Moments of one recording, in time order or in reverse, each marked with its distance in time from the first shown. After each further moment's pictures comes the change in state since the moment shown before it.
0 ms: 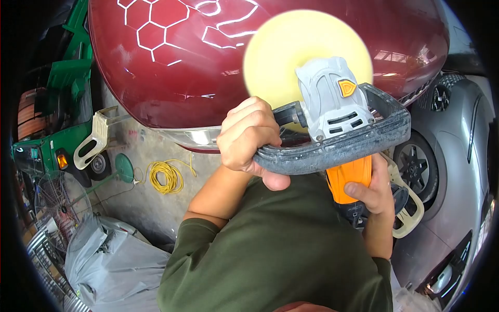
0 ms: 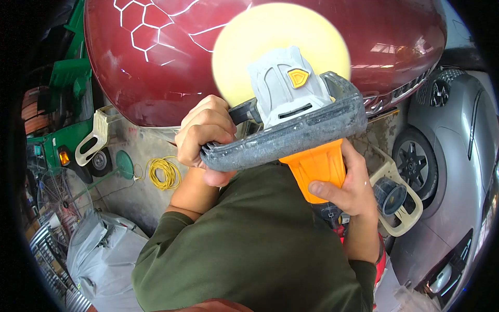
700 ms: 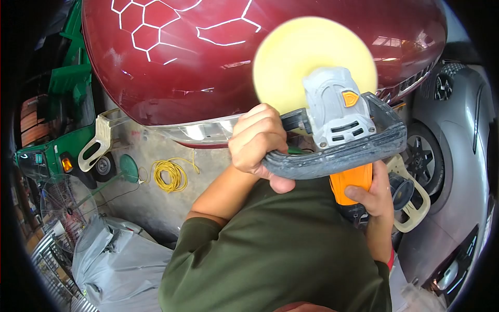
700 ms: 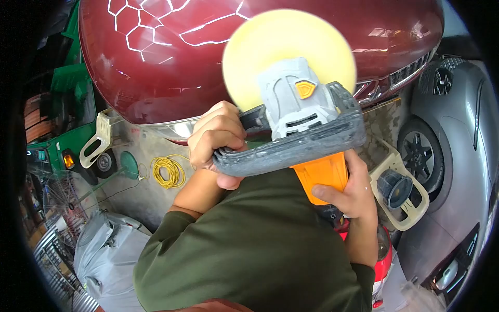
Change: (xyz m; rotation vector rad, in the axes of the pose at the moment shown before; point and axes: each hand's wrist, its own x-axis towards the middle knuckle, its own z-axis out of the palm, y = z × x) left_hand -0.029 0.016 0.040 -0.076 0.014 -0.008; right_hand -0.044 0.032 -0.022 0.017 0.079 0.053
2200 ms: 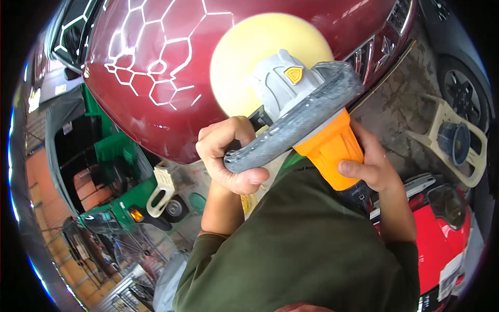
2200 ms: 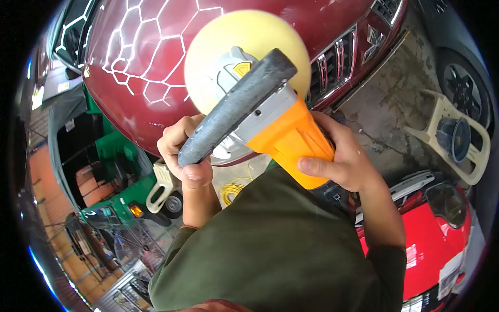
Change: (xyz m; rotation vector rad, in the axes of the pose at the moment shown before) left_hand 0.069 0.032 -0.036 -0.075 -0.446 -0.632; right_hand 0.013 0.048 0.054 0.437 0.053 -0.149
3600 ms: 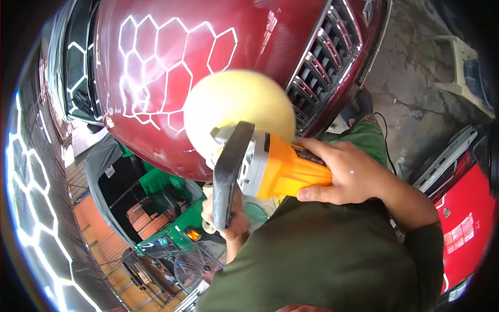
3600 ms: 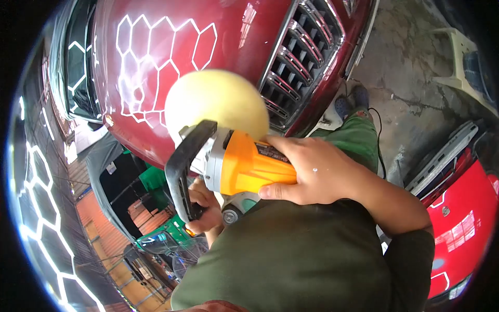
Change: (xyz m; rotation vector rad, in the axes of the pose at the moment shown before) left_hand -0.117 -0.007 -0.062 0.123 0.021 -0.045; right_hand -0.008 0.050 0.041 -0.471 -0.117 -0.155
